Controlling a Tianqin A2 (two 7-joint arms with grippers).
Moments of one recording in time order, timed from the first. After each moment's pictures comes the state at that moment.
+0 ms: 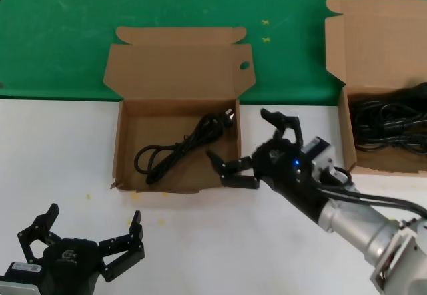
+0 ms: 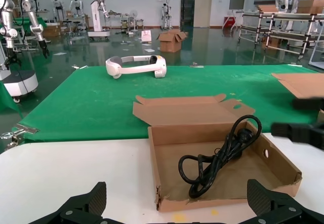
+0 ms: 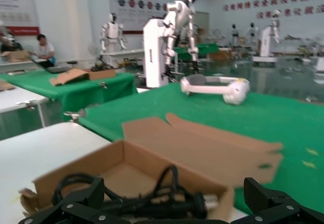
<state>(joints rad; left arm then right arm) 0.00 -0.30 1.60 -1.60 -1.80 0.00 0.00 0.87 0.06 -1.77 0.73 2.00 -0.64 -0.55</state>
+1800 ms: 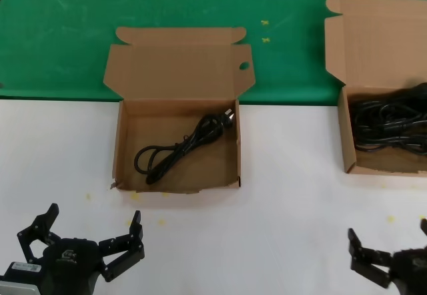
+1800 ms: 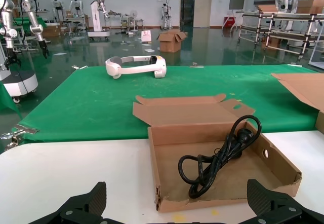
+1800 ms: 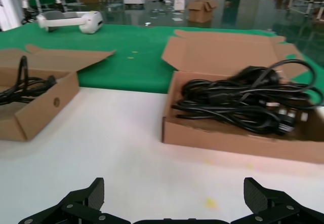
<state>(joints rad) 0.00 -0.30 1.60 -1.60 -1.80 0.00 0.00 0.15 0.26 -1.63 1.45 1.83 -0.11 -0.09</state>
